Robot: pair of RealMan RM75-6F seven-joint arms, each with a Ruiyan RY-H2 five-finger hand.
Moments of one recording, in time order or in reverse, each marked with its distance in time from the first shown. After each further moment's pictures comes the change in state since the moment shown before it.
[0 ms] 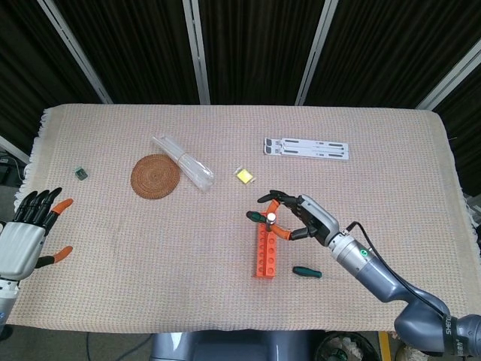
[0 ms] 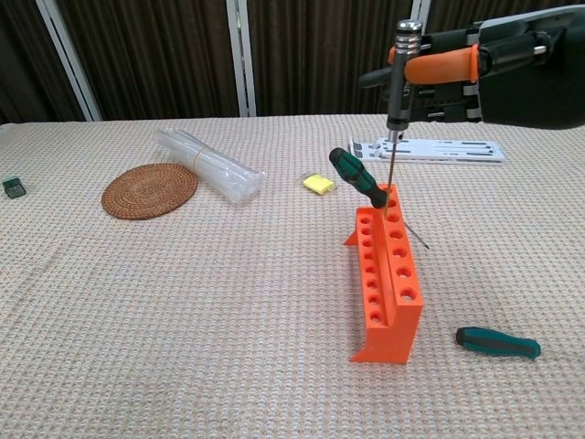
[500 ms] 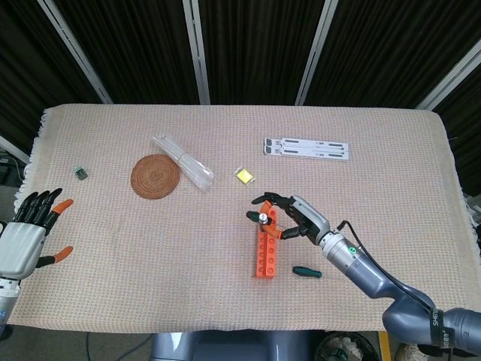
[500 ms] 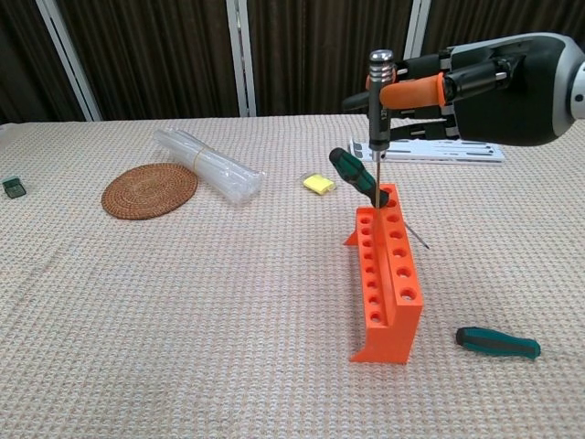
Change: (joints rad) left arm -0.003 -0.014 0.001 0.021 -0.011 -0.009 -0.015; right arm 0.031 -0.051 0.006 0.017 0.107 -0.052 -0.106
